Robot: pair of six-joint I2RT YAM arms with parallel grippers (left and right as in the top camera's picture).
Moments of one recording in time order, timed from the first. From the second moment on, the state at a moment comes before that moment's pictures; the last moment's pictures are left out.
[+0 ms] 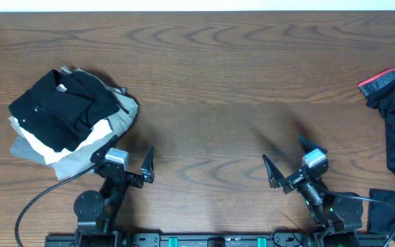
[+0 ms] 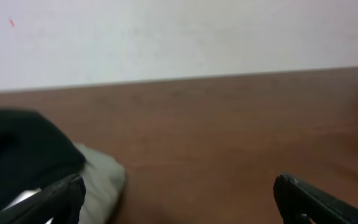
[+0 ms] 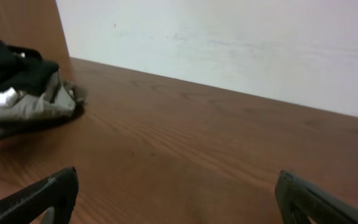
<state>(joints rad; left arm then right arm) -0.02 0.02 0.05 -0.15 0.31 -0.05 0.14 0.01 0.01 -0.04 -0.39 0.04</state>
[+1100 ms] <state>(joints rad) -0.02 1.45 1.43 -1.16 0.30 -0.07 0.11 1.53 1.35 -0.81 -0.16 0.13</state>
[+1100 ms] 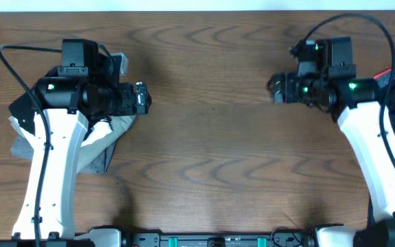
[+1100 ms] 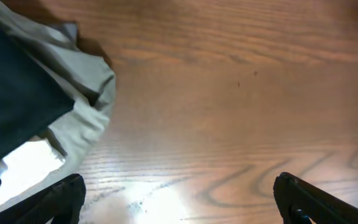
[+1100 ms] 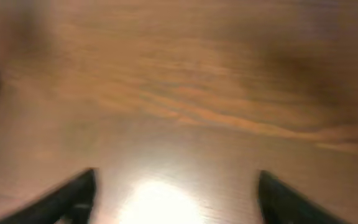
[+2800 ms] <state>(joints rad) -0.02 1.45 1.43 -1.15 0.36 -0.08 -0.17 2.29 1.66 -0.46 0.07 0.43</state>
